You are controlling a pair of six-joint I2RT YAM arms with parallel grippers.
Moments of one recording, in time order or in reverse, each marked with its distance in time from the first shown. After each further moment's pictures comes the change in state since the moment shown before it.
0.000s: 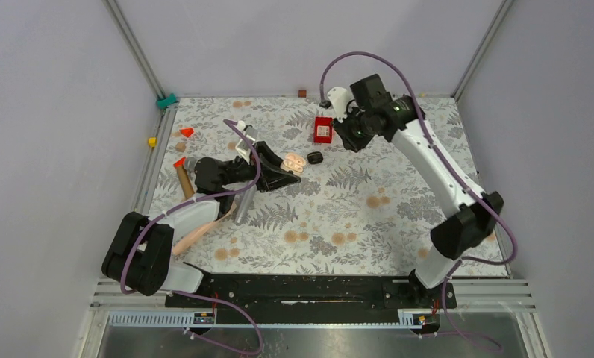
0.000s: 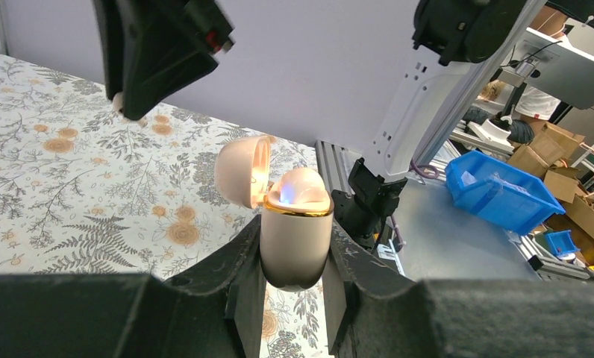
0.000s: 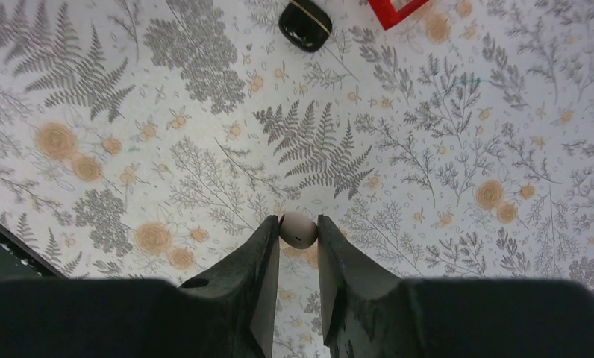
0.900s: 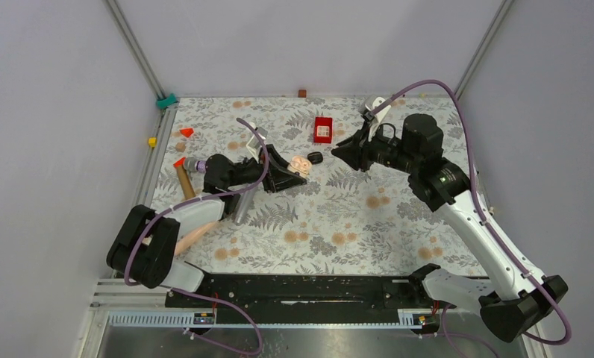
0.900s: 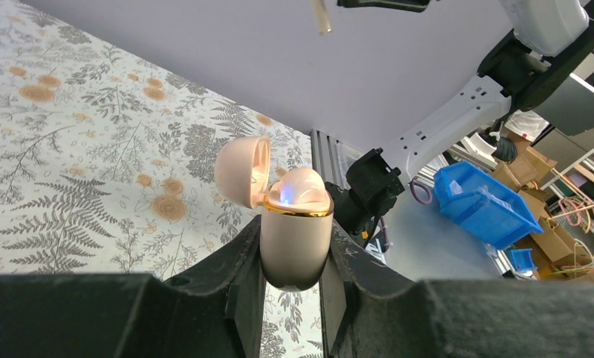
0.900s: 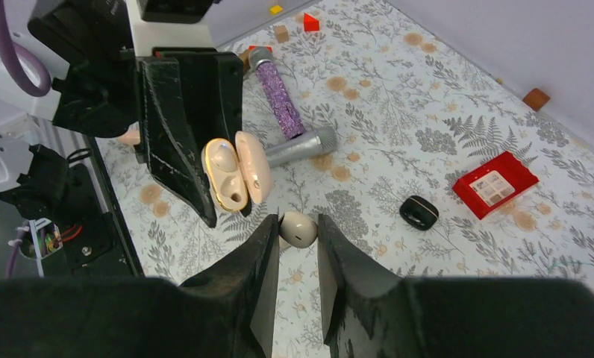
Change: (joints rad) left arm -0.035 0.048 0.001 -0.095 -0.042 0.006; right arm 0.002 -0.639 -0.645 0.751 -0.381 0.368
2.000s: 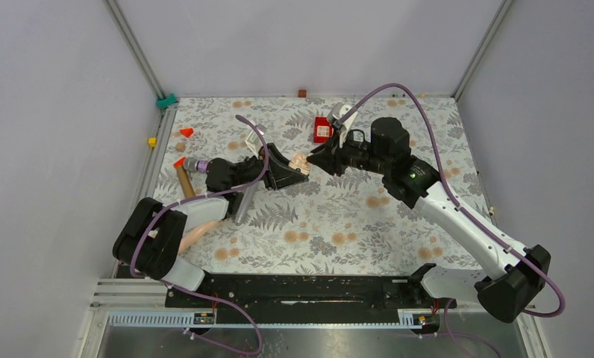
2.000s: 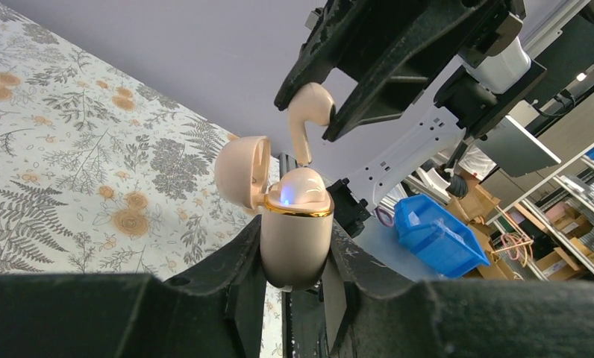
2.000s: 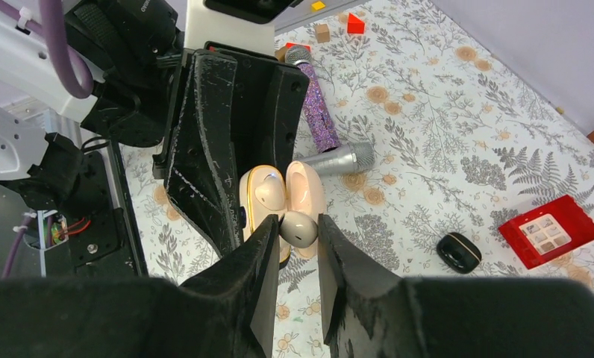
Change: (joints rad) left arm -0.015 0.070 0.000 0.171 -0.056 -0.221; right arm 0.149 0.127 -0.035 0.167 0.034 0.012
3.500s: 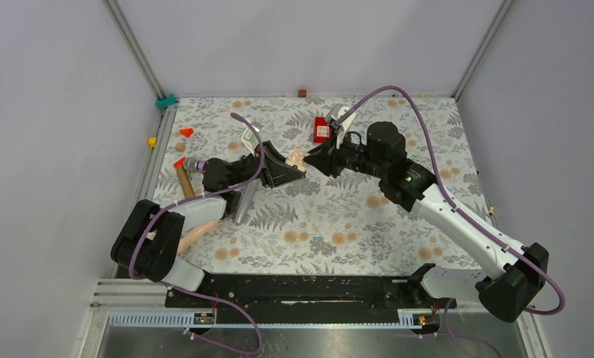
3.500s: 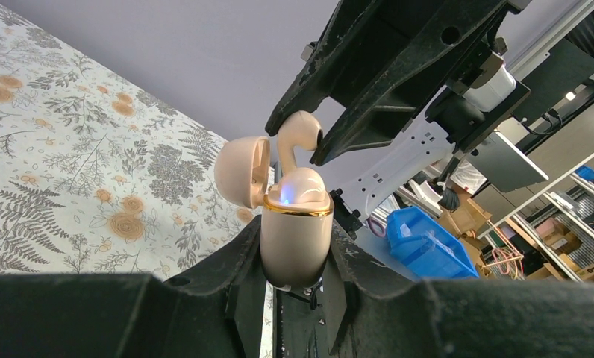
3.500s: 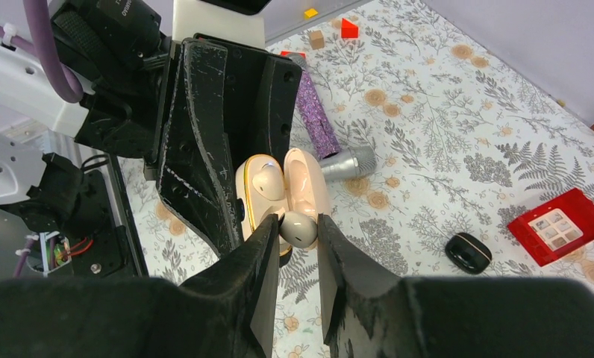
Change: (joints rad) left arm 0.024 -0.014 0.000 0.013 -0.012 -0.069; right arm 0.037 0.000 -0.034 0.051 0.072 0.038
